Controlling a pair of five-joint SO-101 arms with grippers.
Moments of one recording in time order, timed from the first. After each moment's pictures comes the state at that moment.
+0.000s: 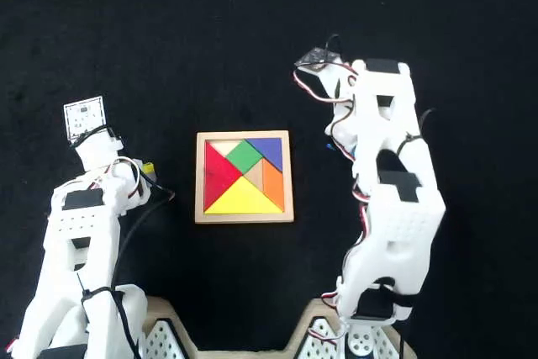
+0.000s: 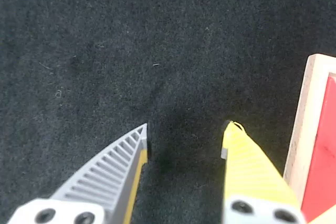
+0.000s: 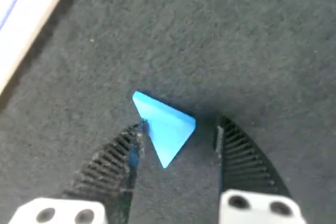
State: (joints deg) left arm -14.0 -36.9 67.5 36.3 5.2; right arm 4.4 32.2 -10.0 76.0 48.4
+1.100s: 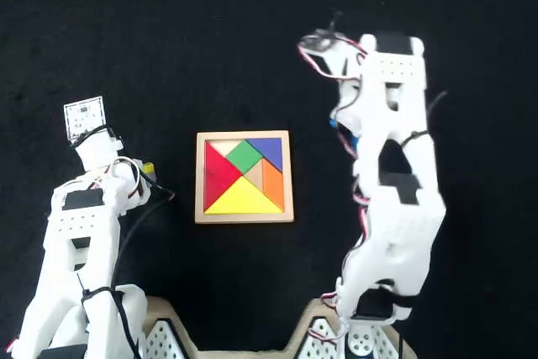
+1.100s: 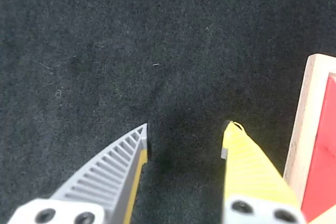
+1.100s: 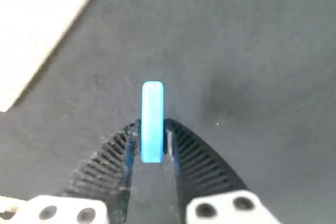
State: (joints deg) left arm -14.0 -36.9 67.5 36.3 5.2; right arm 2.4 28.0 -24.1 92.9 50.2
